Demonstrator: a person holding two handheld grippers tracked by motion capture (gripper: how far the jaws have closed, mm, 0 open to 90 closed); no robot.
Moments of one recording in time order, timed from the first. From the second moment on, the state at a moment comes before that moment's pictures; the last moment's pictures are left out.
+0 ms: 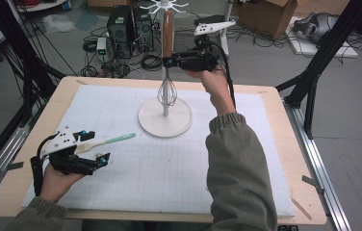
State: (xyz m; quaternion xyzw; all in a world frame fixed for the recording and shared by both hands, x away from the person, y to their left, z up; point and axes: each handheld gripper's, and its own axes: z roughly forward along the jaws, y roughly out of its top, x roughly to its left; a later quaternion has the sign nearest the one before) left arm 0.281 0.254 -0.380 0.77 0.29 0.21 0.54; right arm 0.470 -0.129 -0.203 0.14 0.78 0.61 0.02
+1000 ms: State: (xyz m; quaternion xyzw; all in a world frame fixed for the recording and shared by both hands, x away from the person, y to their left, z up) left arm 0.279 0.257 -0.378 0.76 0.28 0.21 0.54; right arm 0.479 -0.117 -0.210 0.16 0.78 0.60 0.03
